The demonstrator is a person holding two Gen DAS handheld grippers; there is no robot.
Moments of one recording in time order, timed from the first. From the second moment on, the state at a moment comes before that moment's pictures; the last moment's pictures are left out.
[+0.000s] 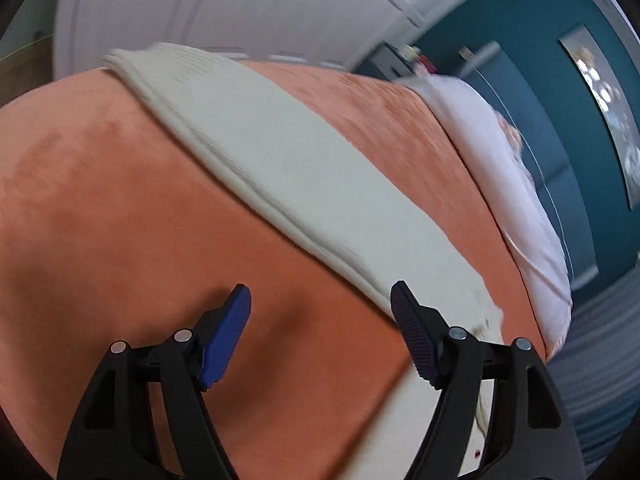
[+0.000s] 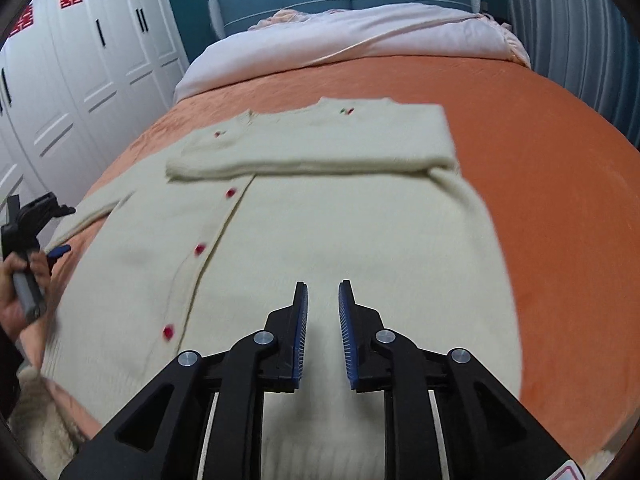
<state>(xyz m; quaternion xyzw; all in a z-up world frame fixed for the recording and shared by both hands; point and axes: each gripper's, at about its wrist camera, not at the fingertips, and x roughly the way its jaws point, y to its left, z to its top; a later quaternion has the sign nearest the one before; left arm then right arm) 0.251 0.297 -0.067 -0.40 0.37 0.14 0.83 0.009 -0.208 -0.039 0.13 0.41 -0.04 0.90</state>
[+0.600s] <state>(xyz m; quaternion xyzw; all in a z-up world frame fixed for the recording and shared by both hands) 0.313 0.316 0.075 -0.36 0.25 0.07 0.90 -0.023 -0.147 -0.028 0.15 0.45 0.00 0.88</state>
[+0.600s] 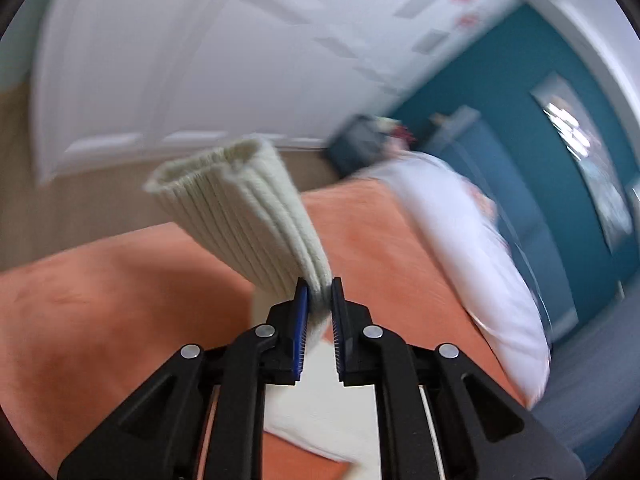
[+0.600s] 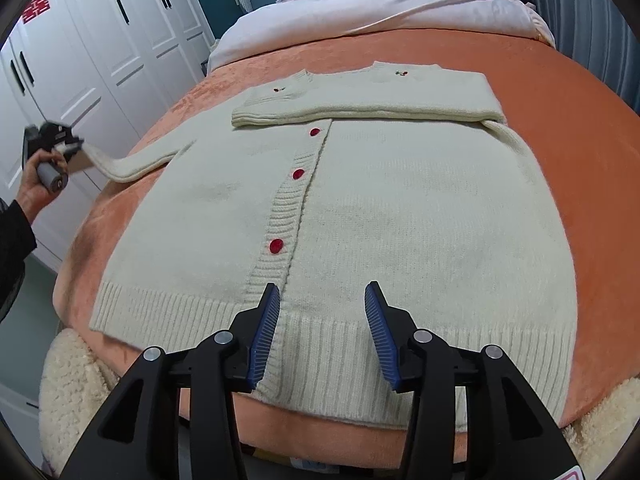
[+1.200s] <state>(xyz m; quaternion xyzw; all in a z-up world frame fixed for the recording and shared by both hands) 0.238 0.005 -0.059 -0.30 0.48 -0.10 0.82 -0.028 -0.236 -0.021 0.18 0.41 -0.06 0.89</state>
